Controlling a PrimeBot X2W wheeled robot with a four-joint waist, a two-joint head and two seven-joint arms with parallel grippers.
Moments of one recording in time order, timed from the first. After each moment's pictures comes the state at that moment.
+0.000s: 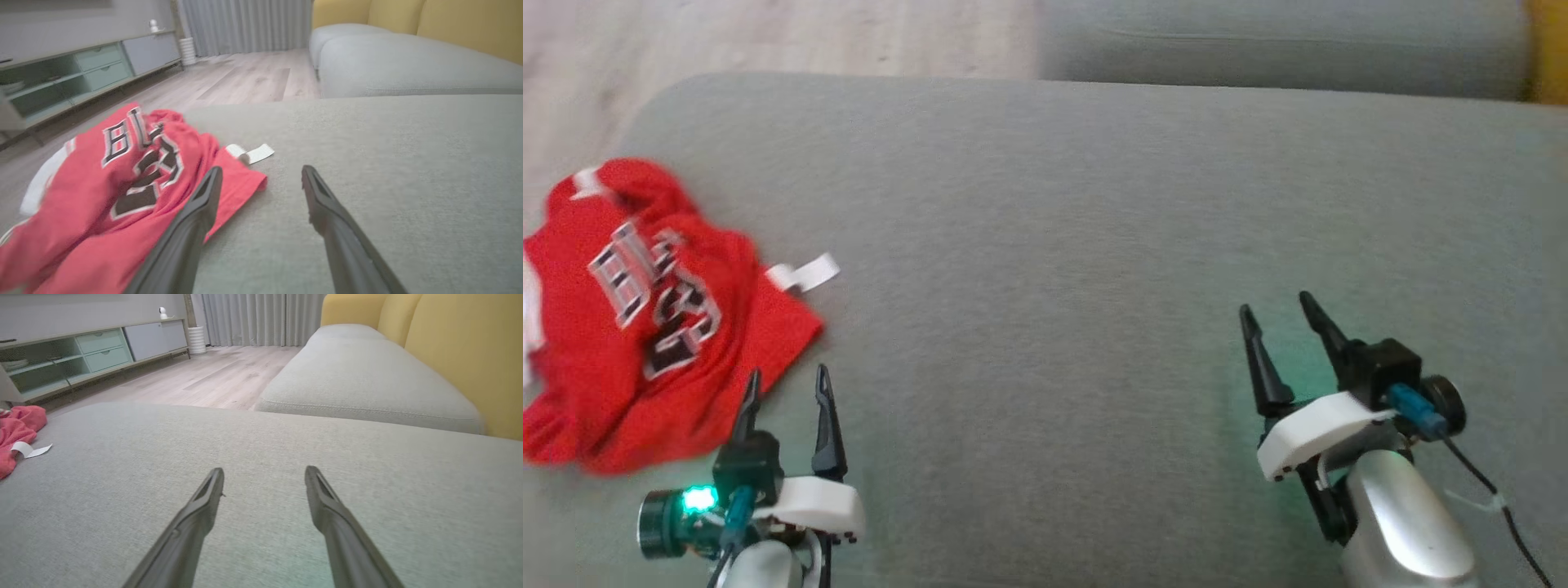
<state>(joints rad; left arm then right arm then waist) -0.16 0.06 -0.07 0.51 -0.06 0.08 -0.25 -0.28 -0.05 0.14 0.60 0.06 0.13 -0.25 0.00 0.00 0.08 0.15</state>
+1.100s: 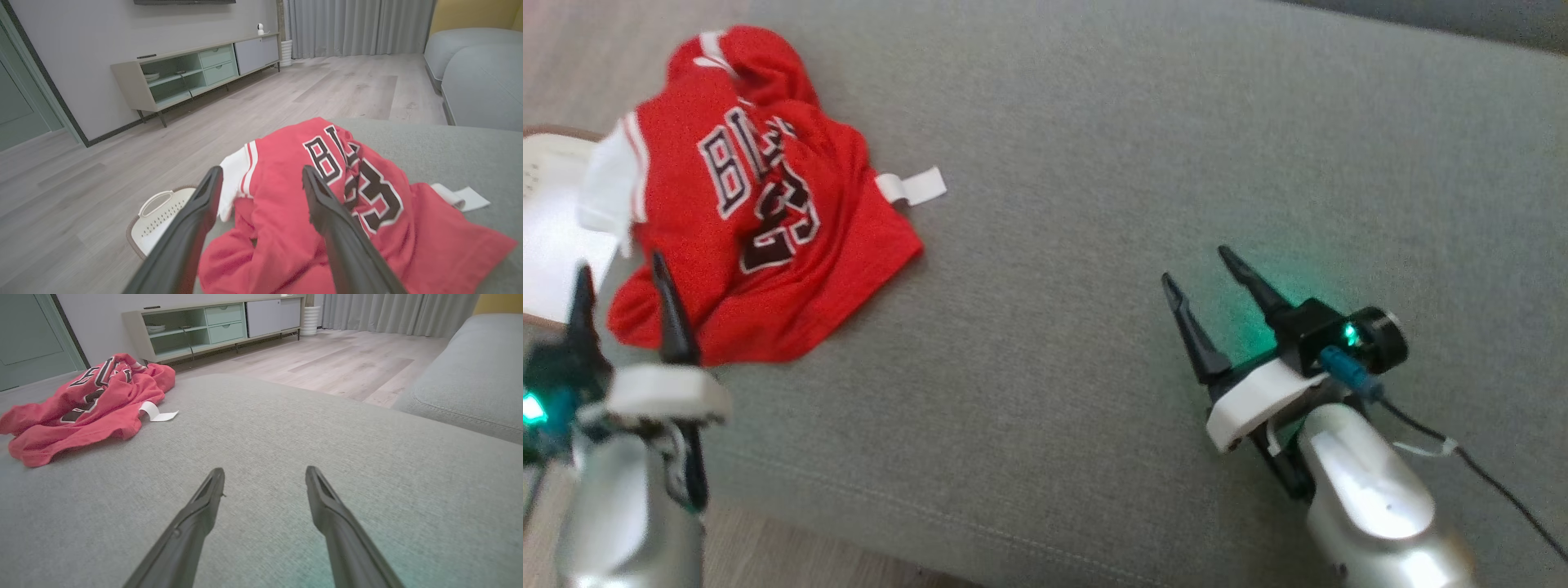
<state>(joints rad) -0.36 0.16 0.15 0.57 -0.11 -0.01 -0.25 -0.38 -0.06 0.35 0.59 0.04 0.13 -0.25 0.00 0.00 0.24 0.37</state>
